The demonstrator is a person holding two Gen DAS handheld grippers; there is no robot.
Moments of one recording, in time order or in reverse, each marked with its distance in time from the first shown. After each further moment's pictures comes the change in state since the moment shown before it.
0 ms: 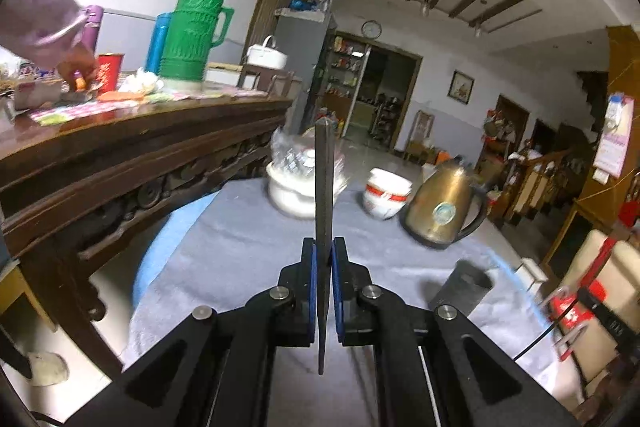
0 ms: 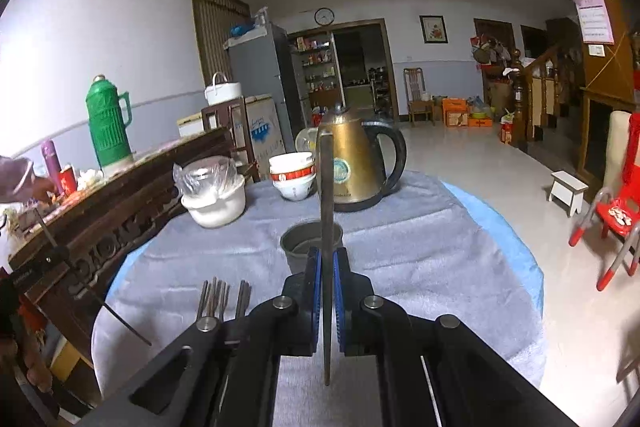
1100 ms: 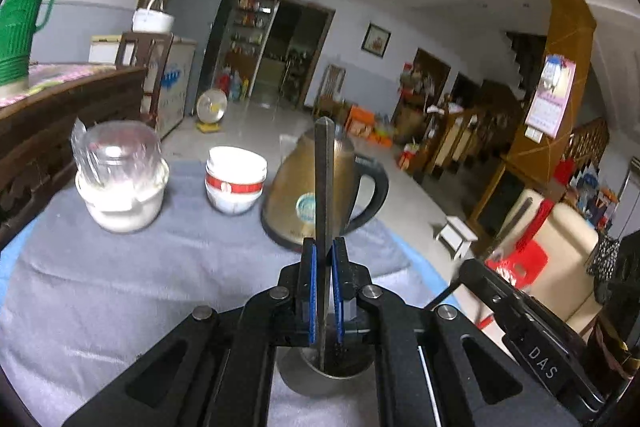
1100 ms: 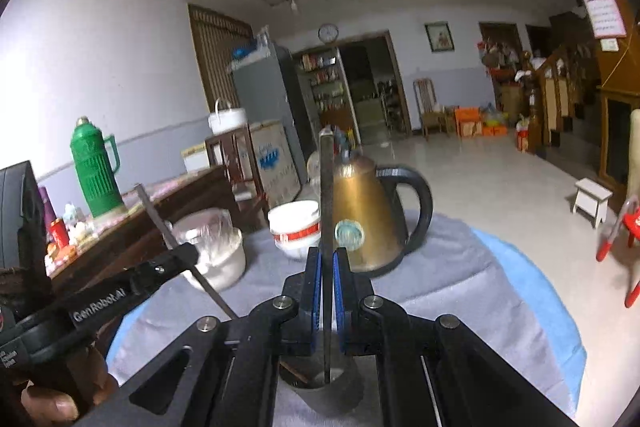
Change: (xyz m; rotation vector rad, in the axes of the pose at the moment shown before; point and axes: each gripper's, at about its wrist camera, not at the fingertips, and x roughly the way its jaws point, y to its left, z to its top) left arm 0.174 -0.178 0.018 0.097 0.206 -0.302; right arm 0.124 -0.007 0.071 0.046 -0.007 0.070
